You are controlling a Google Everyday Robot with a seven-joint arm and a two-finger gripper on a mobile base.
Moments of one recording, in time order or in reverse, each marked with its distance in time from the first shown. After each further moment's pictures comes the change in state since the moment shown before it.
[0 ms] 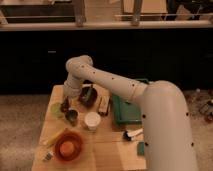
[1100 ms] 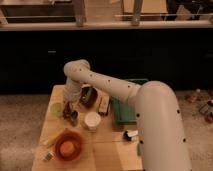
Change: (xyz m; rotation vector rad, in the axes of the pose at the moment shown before) arm -0.008 0.023 0.026 -0.103 -0.068 -0.164
